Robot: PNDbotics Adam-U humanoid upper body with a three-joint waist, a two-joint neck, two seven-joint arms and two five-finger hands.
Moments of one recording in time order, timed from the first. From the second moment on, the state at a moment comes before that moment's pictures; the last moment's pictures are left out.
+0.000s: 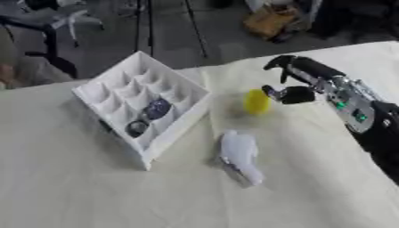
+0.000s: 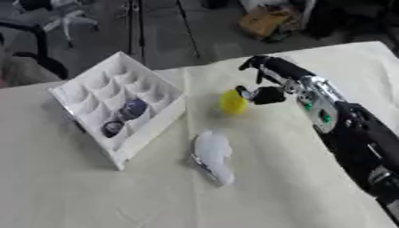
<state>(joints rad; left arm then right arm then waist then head) -0.08 0.12 0.23 -1.98 0.25 -0.35 -0.12 -0.76 -0.69 0.20 -1.04 0.65 -0.28 0.14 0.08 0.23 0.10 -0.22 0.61</state>
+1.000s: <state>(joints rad) -0.07 0.11 0.23 -1.98 0.25 -0.36 -0.13 -0.76 -0.66 0.22 -1.00 0.65 -0.31 0.17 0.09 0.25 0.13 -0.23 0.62</state>
